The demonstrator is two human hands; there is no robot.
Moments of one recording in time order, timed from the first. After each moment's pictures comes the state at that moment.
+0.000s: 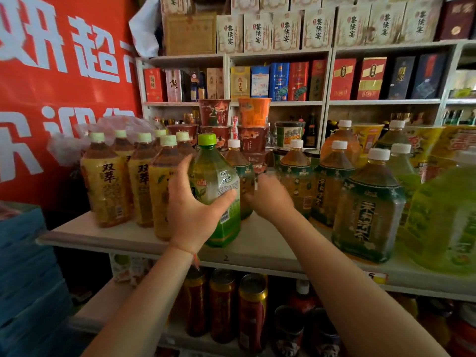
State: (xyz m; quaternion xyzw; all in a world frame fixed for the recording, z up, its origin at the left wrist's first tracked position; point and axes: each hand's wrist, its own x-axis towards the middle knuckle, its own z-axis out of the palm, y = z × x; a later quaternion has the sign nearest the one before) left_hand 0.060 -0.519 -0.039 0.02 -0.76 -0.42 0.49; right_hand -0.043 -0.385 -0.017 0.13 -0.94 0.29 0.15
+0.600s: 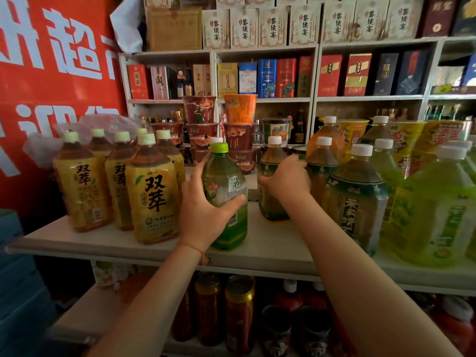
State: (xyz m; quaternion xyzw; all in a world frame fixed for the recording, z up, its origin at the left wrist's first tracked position) left_hand 0.024 -0.490 -0.053 -0.01 -0.80 -0.44 0.41; right_hand -0.070 -0.332 0.005 -0.04 -0.94 0.26 0.23
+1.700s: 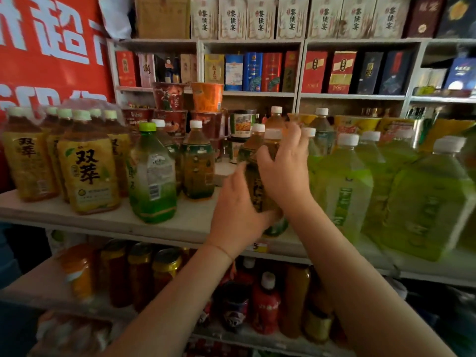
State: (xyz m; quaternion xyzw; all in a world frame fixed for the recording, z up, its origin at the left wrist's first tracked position) left_hand 0.044 -0.283 -0.061 -0.08 -0.86 -0.39 0.32; right_hand 0.001 -0.189 0.003 0.16 -0.80 0.42 0.40
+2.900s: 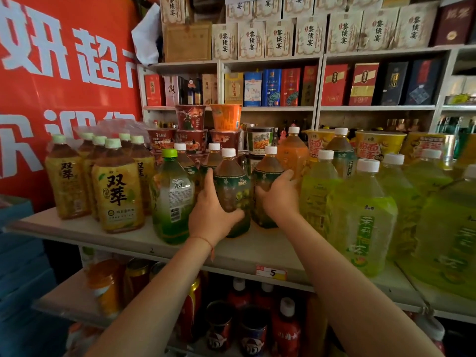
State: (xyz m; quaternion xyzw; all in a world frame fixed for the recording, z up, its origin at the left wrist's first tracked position) left_hand 0.002 -0.362 -0.053 0.09 -0.88 -0.33 0.34; right_hand -0.069 -0.224 -0.016 0.04 -0.91 0.35 0.23
